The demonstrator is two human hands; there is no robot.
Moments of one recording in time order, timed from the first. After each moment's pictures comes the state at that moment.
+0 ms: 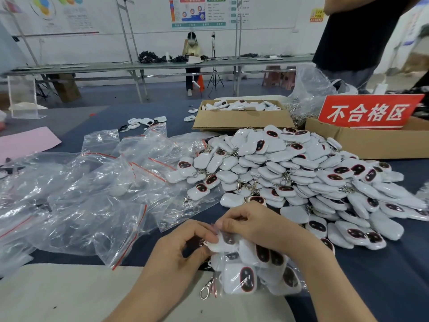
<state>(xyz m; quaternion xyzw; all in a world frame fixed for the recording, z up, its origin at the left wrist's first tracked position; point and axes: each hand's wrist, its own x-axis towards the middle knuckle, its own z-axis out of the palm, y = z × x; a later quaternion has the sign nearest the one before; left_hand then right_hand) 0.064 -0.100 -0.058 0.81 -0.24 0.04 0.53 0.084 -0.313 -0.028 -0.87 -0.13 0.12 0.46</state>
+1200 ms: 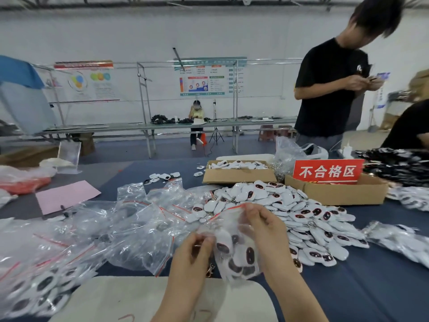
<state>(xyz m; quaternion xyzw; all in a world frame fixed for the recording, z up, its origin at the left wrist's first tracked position) -0.020 -0.100 0.028 0.74 -0.13 0.11 0.65 -0.020 -0.260 0.057 -0.61 0.00 -0.26 0.75</state>
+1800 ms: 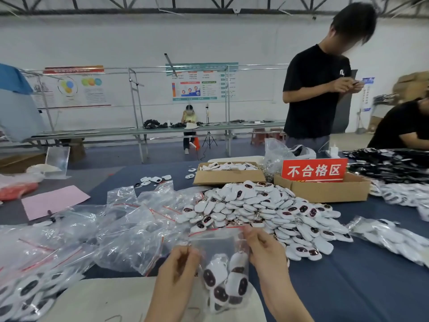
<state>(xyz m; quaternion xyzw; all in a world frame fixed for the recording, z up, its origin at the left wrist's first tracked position) -0.029 -0.094 -0.004 0.72 -0.14 0.11 0.67 -0.044 -0.278 0.009 -0.63 0.05 -0.23 0.74</state>
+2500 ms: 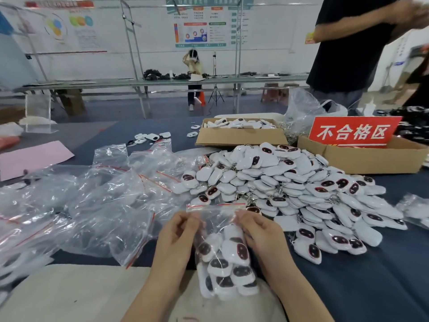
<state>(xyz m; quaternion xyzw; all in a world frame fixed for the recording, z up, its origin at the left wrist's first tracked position) 0.074 -0.115 -0.057 0.66 -0.03 0.03 0.75 0.053 -0.288 -0.056 -0.62 0.10 -0.10 0.77</state>
